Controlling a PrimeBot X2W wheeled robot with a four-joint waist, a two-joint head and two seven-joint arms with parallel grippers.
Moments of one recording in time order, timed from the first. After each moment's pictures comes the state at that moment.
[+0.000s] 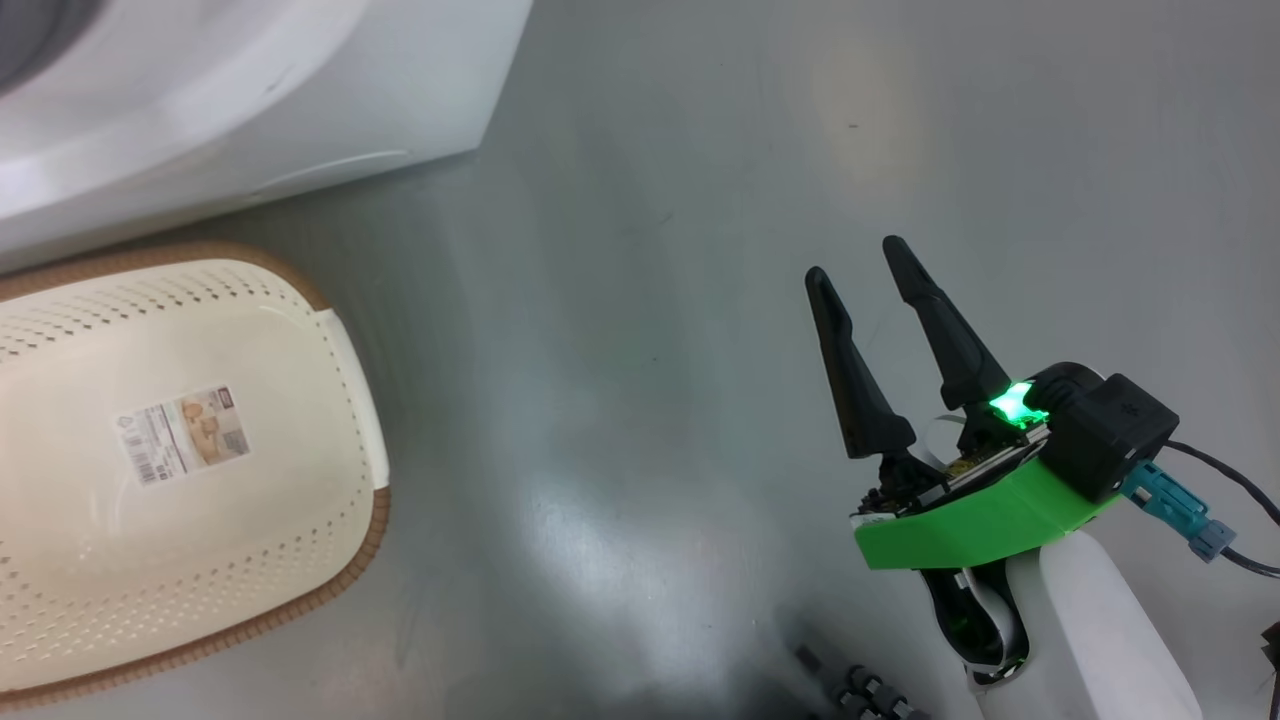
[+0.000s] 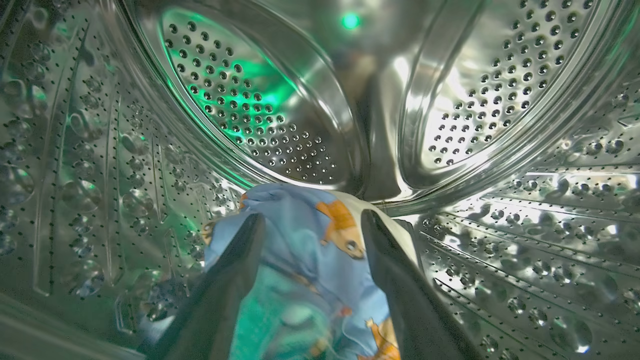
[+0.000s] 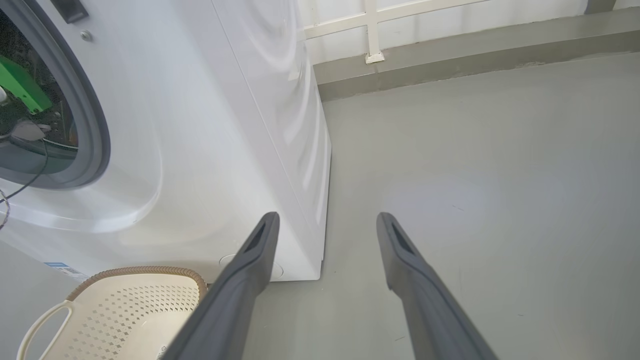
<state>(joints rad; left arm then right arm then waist) -1.34 0.53 -0.16 0.83 -0.39 0.09 -0.10 -0.35 -0.05 0.23 0.00 0.36 0.13 -0.25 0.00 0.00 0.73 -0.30</state>
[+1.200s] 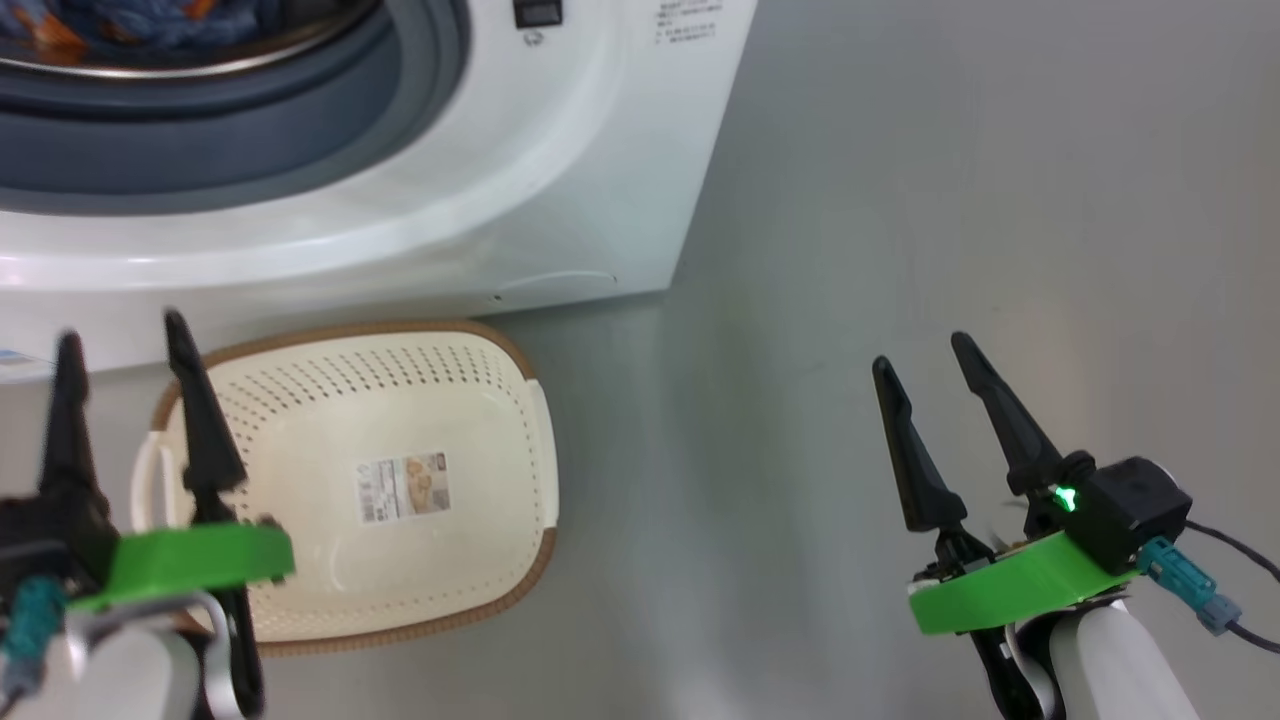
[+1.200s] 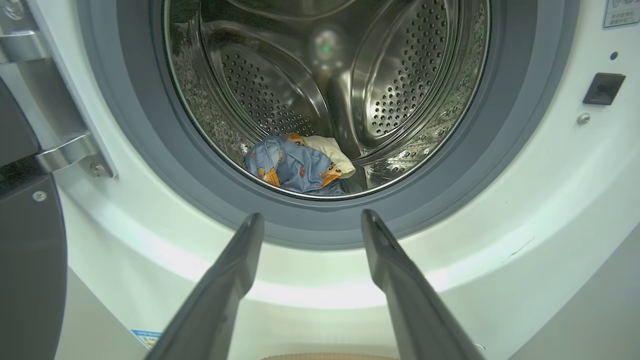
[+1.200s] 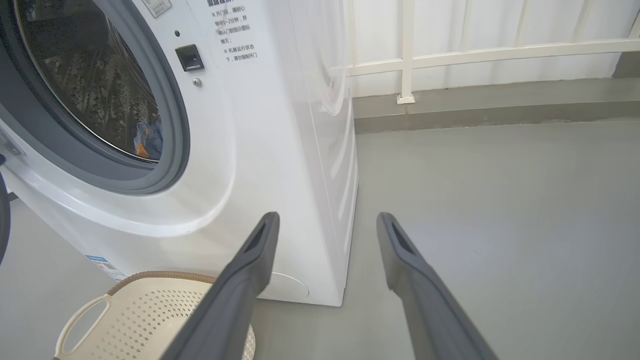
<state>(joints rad) -0.27 0.28 -0.20 0.00 -0.40 0.34 -0.25 -0.20 -0.05 0.10 0.02 0.20 0.13 -0.25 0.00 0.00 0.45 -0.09</state>
